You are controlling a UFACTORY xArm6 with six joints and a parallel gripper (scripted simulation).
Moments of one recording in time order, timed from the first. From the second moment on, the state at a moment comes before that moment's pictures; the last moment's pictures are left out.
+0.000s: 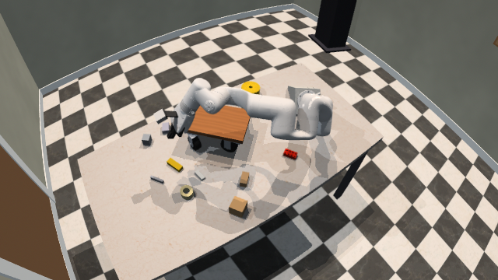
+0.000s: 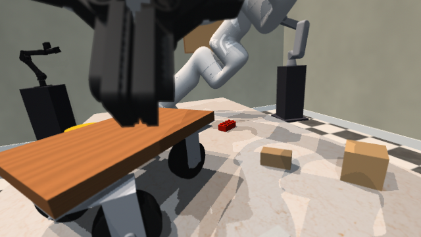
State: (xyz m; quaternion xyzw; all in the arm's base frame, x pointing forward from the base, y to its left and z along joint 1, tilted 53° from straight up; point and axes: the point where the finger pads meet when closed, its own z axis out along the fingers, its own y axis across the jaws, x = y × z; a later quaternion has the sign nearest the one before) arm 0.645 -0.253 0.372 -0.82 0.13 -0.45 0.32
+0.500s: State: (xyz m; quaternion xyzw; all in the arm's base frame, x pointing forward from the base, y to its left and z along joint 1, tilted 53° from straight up) arm 0.526 -0.287 0.267 -0.87 0.16 -0.33 0.34
